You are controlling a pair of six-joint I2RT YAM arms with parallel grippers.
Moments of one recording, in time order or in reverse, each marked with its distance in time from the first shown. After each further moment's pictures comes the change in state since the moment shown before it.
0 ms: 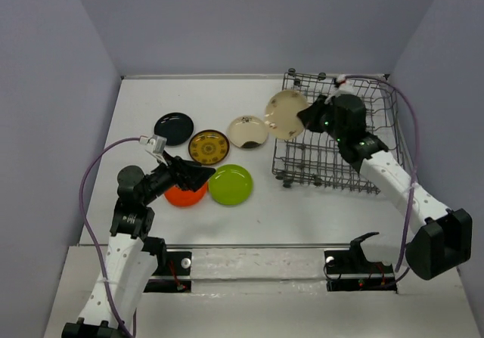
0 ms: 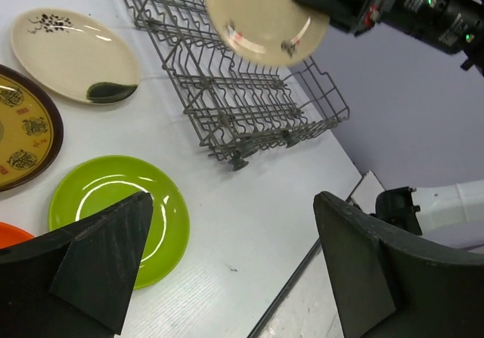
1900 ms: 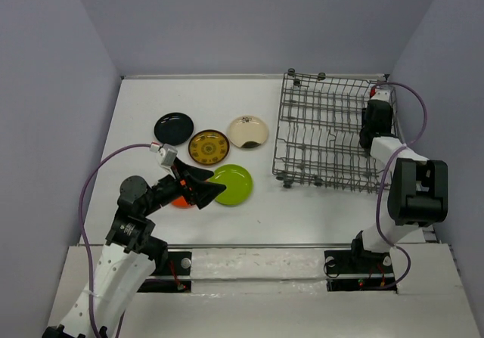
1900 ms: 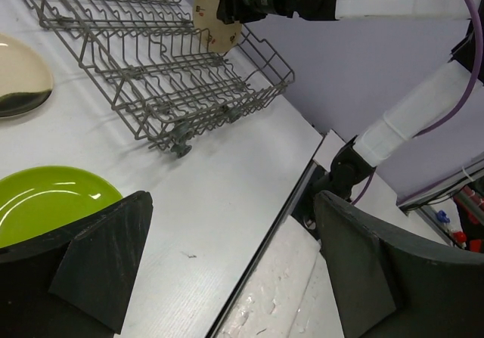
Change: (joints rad) left arm -0.252 -0.116 0.026 -0.061 -0.055 0.031; right arm -0.597 0.340 -0.063 0.183 0.623 -0.723
